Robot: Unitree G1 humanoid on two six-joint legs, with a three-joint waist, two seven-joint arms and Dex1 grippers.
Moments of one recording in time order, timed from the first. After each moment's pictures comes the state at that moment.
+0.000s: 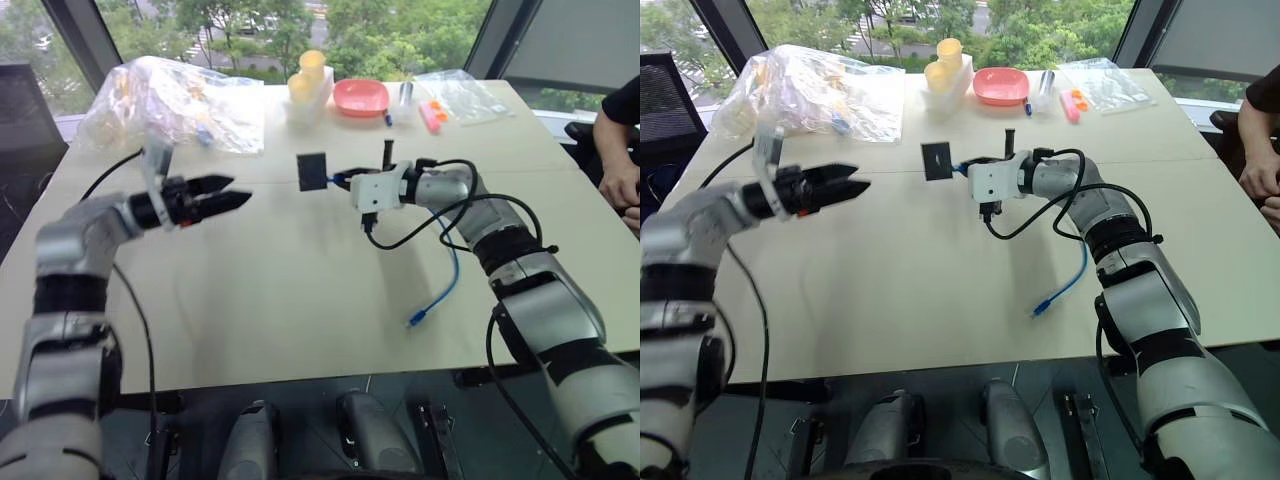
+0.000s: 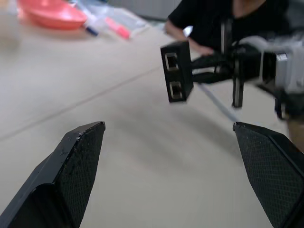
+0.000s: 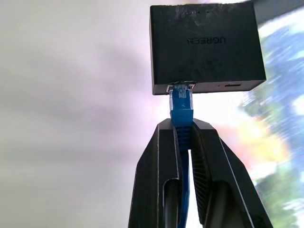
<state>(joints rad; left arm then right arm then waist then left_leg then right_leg) -0.91 0.63 0.09 0.62 -0.55 0.60 -1.20 -1.05 -0.48 0.37 0.82 -0.35 -0.70 0.62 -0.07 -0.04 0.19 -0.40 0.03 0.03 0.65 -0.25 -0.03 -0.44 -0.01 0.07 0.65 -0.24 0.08</state>
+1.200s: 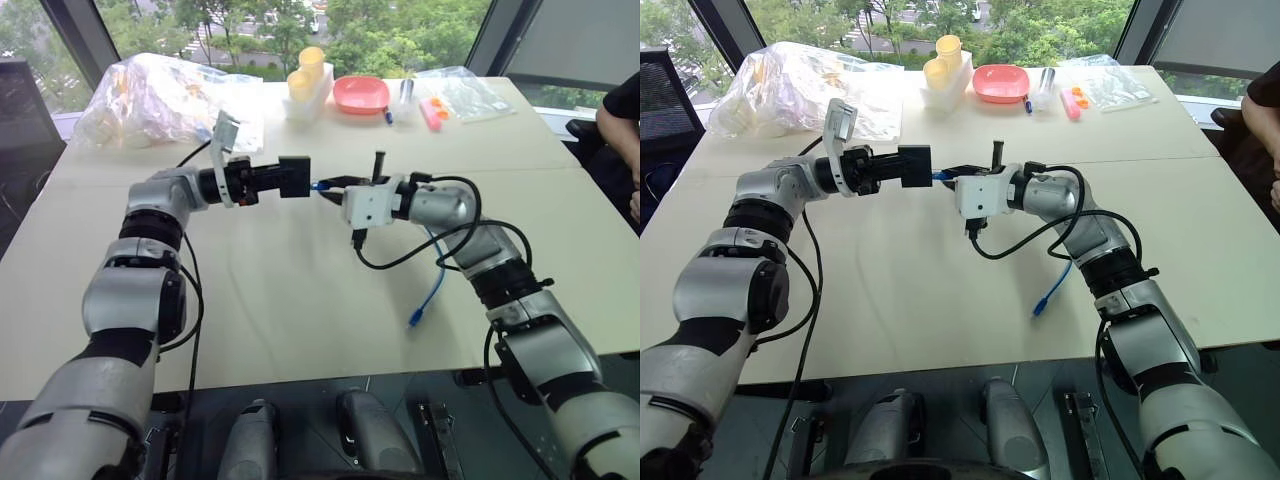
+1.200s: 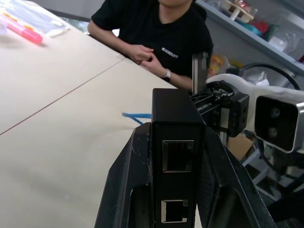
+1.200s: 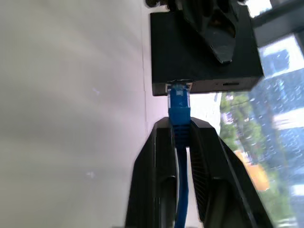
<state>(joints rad) -1.20 0.43 0.08 1.13 -0.36 0.42 -1.47 -0.85 -0.49 0.30 0.43 -0.16 -0.35 0.82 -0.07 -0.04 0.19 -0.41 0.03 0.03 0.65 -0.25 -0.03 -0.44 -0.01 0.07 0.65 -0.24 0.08</state>
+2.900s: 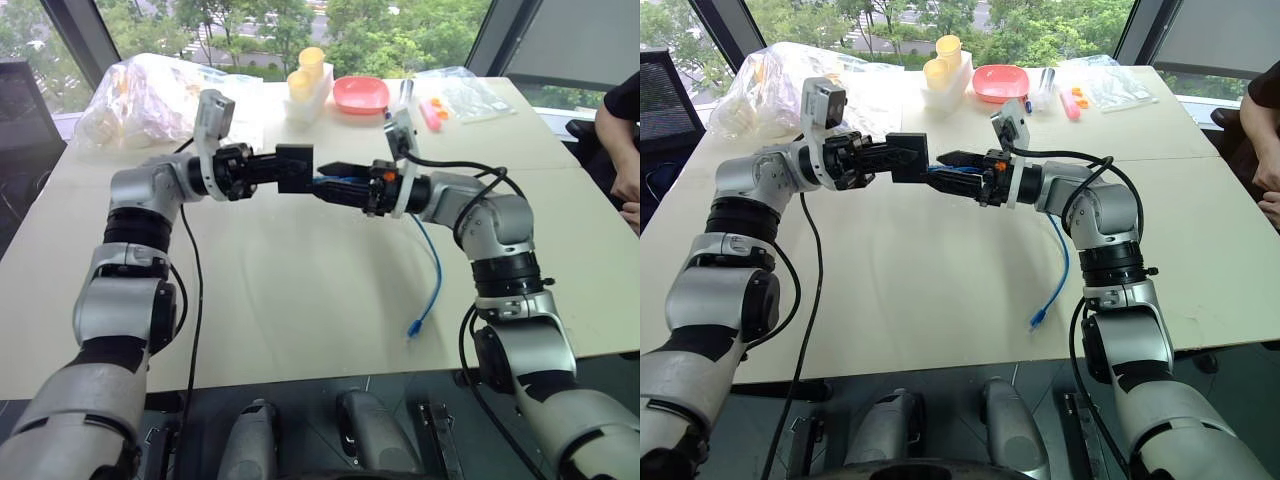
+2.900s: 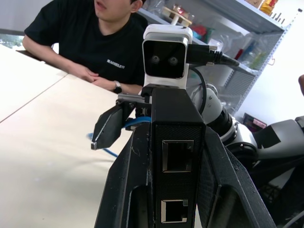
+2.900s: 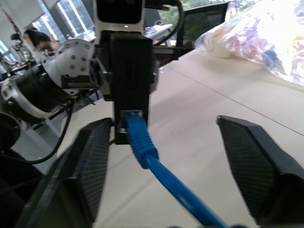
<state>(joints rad) -1.14 0.47 0.04 0.85 -0.50 0.60 -1.61 -0.91 -0.35 0.00 0.27 0.58 0.78 1.02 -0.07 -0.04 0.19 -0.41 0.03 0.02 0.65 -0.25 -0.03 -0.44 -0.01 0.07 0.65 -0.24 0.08</state>
